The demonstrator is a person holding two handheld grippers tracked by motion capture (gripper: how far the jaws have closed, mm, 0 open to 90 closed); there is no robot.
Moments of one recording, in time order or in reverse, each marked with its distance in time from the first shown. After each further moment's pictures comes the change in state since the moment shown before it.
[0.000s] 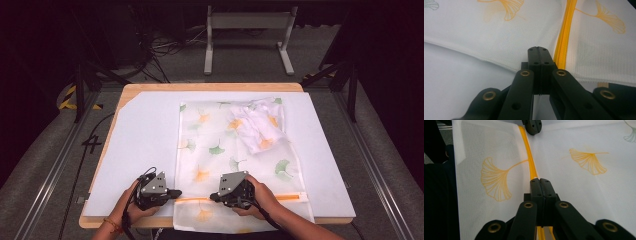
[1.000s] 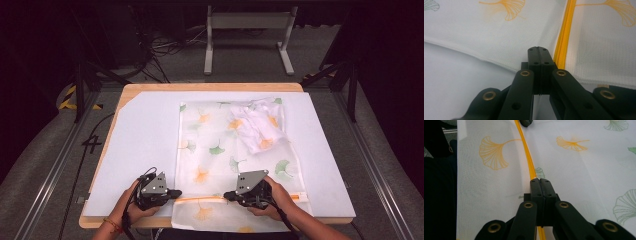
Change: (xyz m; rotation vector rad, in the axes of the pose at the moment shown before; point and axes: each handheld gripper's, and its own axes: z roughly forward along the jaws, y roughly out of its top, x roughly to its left) left arm -0.001 0.001 0.000 0.003 0.000 0.007; right arm -0.004 -0.023 -0.032 -0.020 -0.017 0.036
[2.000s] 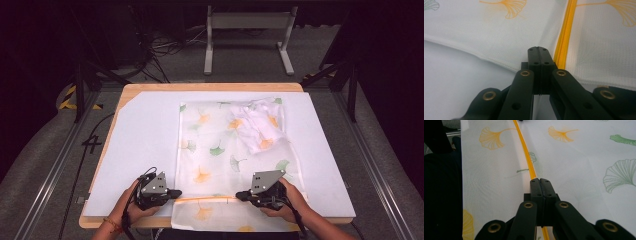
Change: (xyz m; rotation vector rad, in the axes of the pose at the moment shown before) left arm 0.001 0.000 0.000 -0.001 -0.006 -0.001; right arm -0.003 -0.021 -0.027 -0.017 -0.012 0.037
